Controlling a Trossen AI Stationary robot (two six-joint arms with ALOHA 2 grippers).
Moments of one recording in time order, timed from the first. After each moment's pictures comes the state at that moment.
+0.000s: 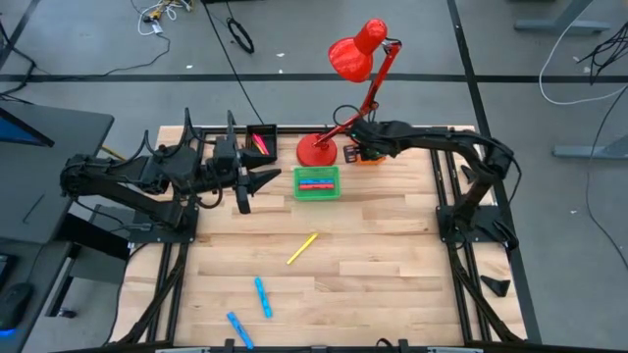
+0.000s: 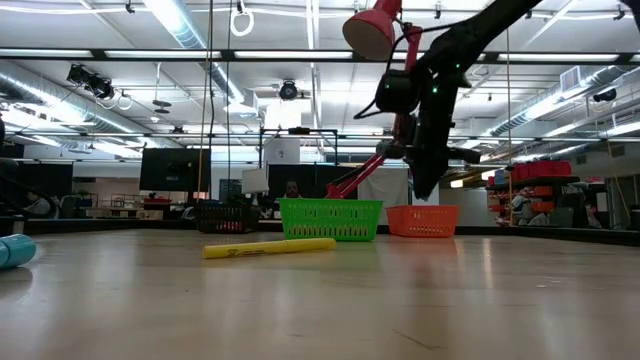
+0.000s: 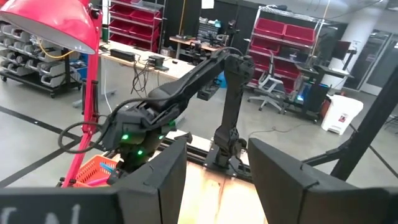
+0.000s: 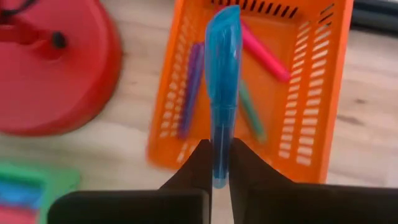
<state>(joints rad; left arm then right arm) -0.17 1.06 1.22 -0.19 -0.45 -0.25 -0.54 1.72 1.18 -0.71 0.27 0.78</state>
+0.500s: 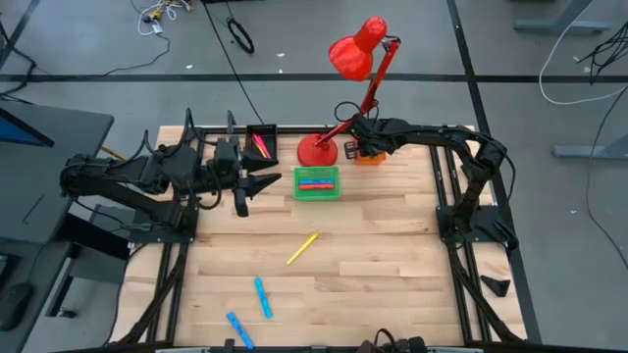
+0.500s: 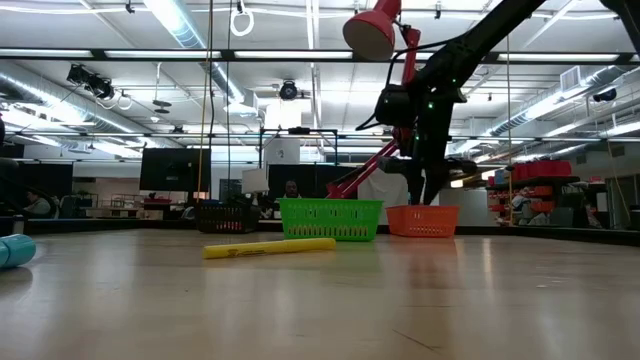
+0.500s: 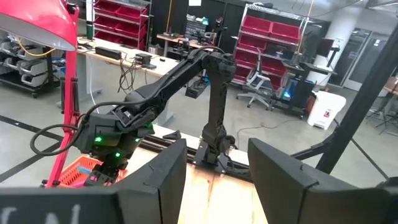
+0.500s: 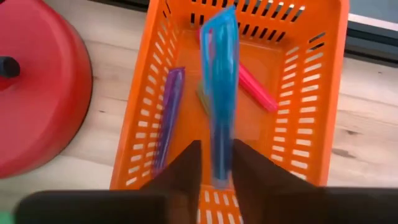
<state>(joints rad) -0.17 1.06 1.22 -0.19 -0.39 -0.25 -0.60 1.78 1.18 -0.64 0.30 0.70</state>
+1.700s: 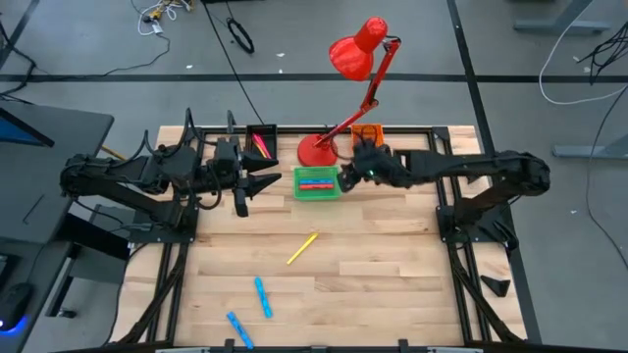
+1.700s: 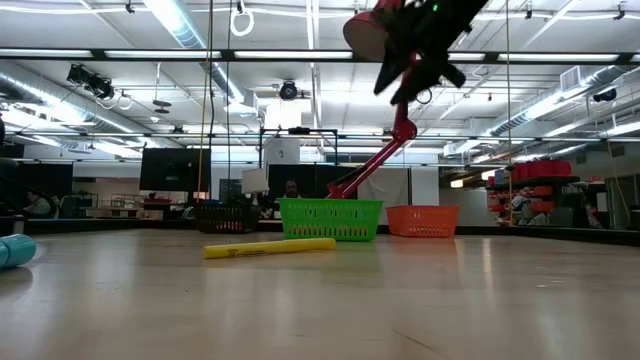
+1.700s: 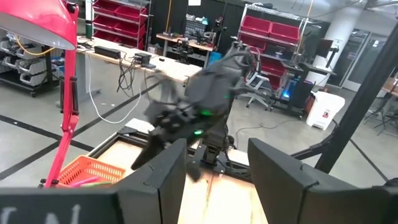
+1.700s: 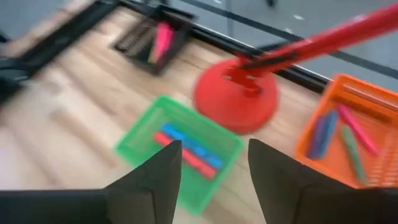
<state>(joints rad) -0.17 1.06 1.22 -0.19 -0.39 -0.26 -0.09 1.41 1.18 -0.57 0.48 0.66</state>
